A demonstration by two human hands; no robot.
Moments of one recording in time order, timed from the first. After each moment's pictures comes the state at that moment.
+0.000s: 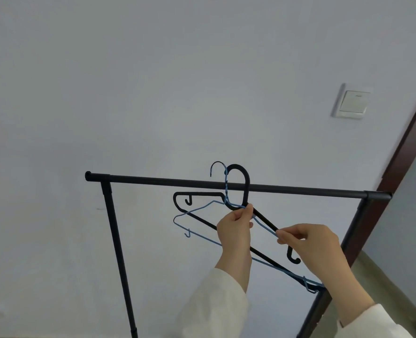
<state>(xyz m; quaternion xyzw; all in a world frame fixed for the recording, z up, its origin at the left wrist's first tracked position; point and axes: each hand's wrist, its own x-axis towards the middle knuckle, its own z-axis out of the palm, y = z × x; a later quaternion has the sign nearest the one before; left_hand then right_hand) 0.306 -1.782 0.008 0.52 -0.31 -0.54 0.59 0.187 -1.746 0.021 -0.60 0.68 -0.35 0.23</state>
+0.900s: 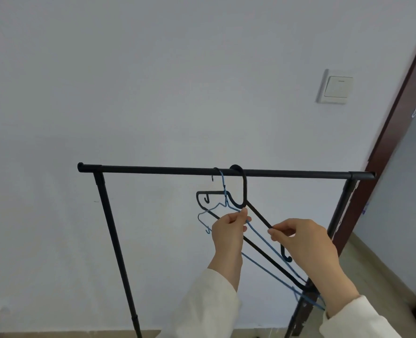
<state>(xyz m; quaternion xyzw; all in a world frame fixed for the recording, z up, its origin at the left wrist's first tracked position) 0.309 -1.769 -0.025 0.54 -0.34 -0.54 0.55 0.189 -1.732 0.002 -0.60 0.72 -0.30 0.17</state>
